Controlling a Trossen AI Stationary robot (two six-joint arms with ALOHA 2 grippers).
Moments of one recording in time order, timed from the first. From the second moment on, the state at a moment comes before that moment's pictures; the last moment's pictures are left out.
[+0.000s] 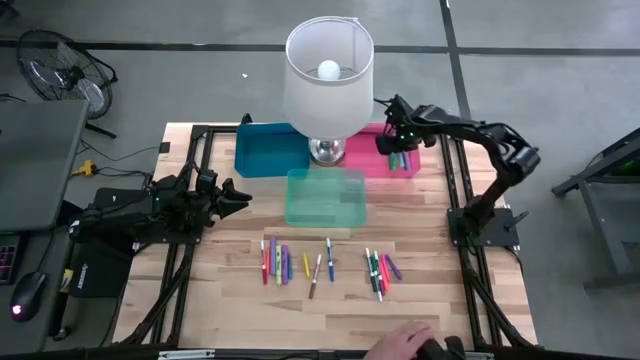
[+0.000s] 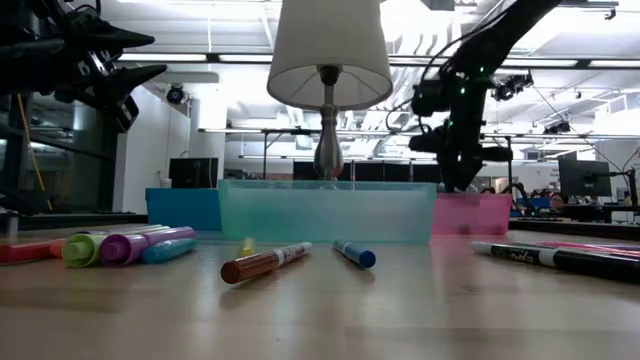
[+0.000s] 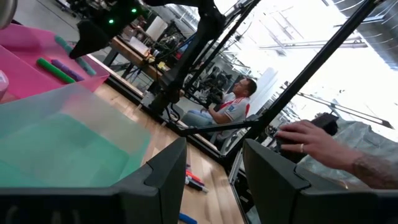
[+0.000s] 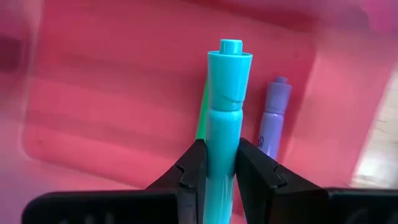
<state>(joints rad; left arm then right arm) 0.18 0.01 0.03 0.15 0.22 -0.71 -0.84 1.65 1.10 -0.75 0.05 0.52</state>
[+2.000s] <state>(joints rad) 0.18 0.01 0.03 0.15 0.22 -0.71 -0.24 1.23 0.90 -1.18 -0.09 1.13</state>
